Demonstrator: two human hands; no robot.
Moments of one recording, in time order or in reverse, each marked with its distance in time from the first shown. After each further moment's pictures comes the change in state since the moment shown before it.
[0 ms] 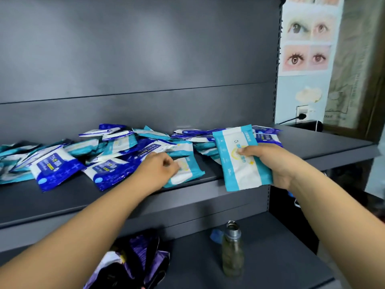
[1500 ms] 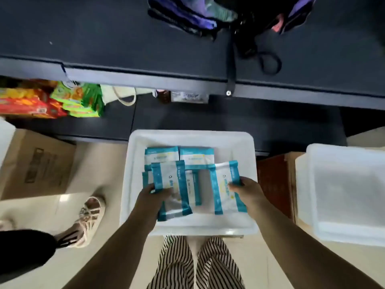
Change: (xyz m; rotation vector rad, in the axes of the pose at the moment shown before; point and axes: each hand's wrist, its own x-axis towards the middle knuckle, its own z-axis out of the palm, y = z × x) left_hand -0.507 -0.448 0.197 -1.092 -0.055 -1.448; right_hand -0.243 0.583 0.284 -0.499 -0.099 0.864
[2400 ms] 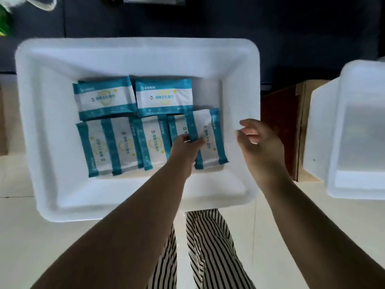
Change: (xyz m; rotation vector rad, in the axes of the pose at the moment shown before) left_hand 0.135 -0.131 0.142 0.105 -0.112 -0.224; right_hand 0.069 0.069 -0.021 -0.261 0.216 -0.250
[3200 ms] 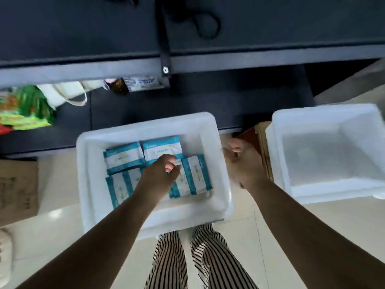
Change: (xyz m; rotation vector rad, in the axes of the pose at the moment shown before) left_hand -0.143 0.093 -0.029 0.994 0.065 0.605; right_hand -0.033 -0.071 -0.086 0.033 -0.018 -0.007
